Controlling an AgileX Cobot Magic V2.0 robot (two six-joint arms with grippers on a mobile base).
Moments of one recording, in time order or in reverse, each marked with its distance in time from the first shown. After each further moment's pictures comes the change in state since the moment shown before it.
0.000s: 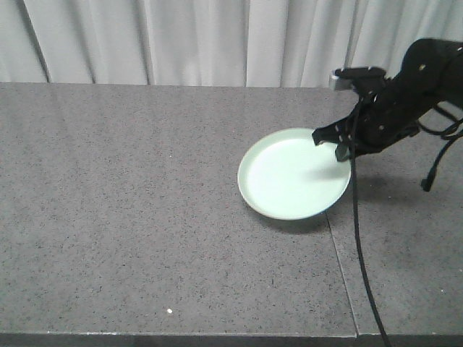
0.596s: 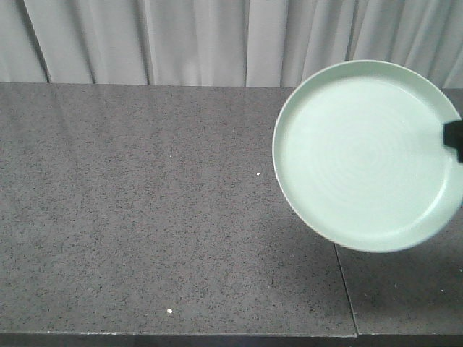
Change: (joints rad) left arm 0.000 0.000 0.000 0.000 0.000 0.000; right arm -0.224 -0.911 0.553 0.344 -0.066 -0.328
